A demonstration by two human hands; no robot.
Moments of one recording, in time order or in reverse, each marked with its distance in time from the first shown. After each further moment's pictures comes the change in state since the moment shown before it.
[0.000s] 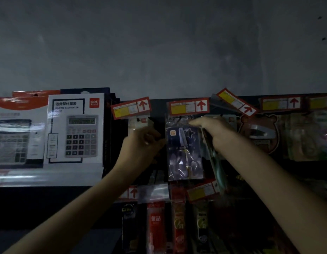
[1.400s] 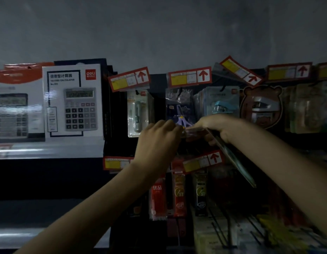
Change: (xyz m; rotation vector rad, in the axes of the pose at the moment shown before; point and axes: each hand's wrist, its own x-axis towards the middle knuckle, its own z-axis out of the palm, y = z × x) left_hand -0.031 -0.023 0.051 0.958 0.156 0.666; right_hand -0.015 0.038 -0.013 -0.587 -0.317 0.176
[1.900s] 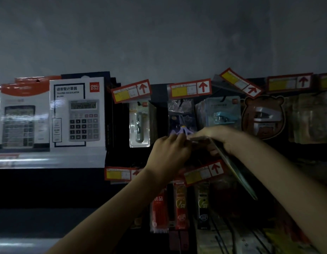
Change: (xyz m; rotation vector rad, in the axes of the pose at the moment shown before) left_hand 0.014 0.010 0.023 0.136 -0.056 0.129; right_hand 0.023 0.011 -0.008 0.087 0.037 0.007
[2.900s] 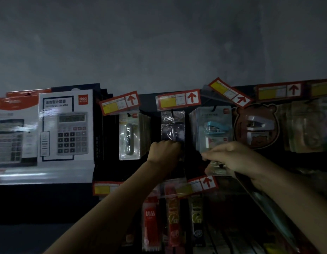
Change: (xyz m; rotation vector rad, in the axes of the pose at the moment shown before) left_hand 0.053 -0.009 0.054 -0.125 -0.422 -0.195; right_hand -0.033 0.055 -0.033 0.061 0.095 -0.325
